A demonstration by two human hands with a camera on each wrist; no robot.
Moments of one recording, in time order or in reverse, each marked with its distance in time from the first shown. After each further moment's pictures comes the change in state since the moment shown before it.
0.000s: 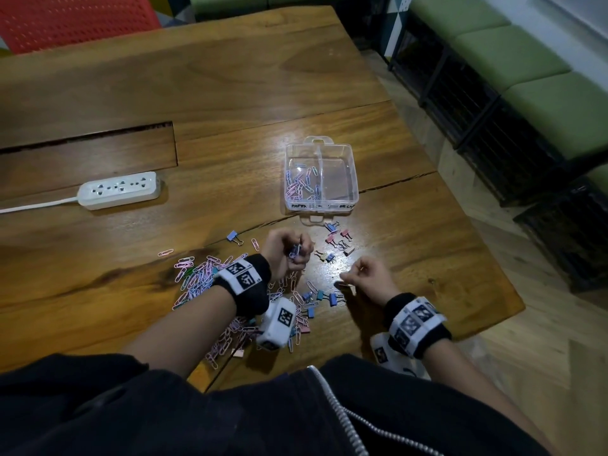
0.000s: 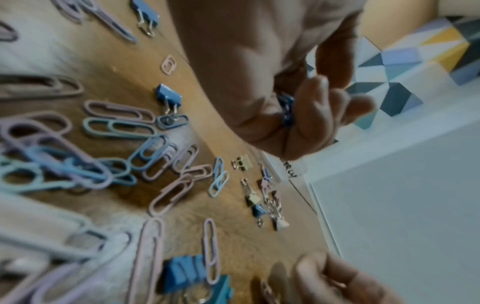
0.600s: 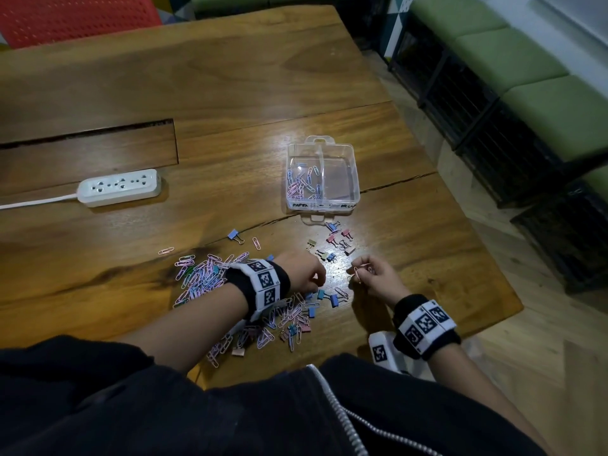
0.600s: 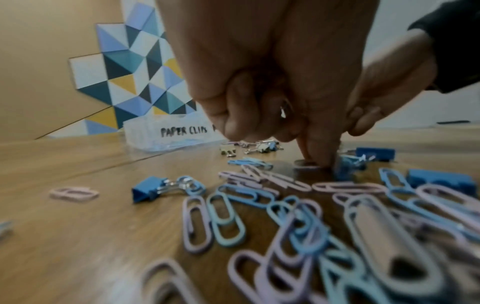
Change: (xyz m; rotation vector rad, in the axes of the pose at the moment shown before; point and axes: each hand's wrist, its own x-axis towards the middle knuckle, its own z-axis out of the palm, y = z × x) left_hand 0.005 -0.016 0.005 1.901 -0.201 0.143; right_hand -0.006 -0.002 -0.006 0.230 -0.039 0.054
